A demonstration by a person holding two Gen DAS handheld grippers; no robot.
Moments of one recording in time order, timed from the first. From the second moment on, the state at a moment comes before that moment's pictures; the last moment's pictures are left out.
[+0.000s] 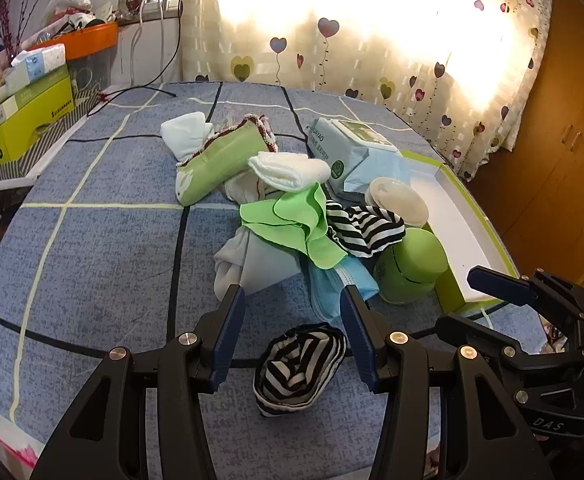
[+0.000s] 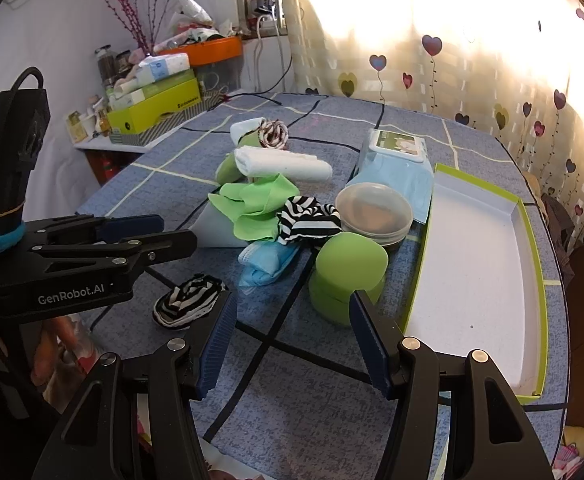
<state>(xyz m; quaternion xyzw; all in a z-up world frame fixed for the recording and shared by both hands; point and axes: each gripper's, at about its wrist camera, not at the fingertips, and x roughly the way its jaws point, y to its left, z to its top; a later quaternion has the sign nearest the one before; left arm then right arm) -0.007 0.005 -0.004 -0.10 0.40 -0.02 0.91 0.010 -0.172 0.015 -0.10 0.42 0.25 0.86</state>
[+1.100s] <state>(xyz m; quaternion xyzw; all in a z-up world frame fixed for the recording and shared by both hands) -0.015 0.004 -0.004 -0.08 0.40 -0.03 0.91 0.007 -0.171 0.018 -0.10 0.41 0.26 0.87</state>
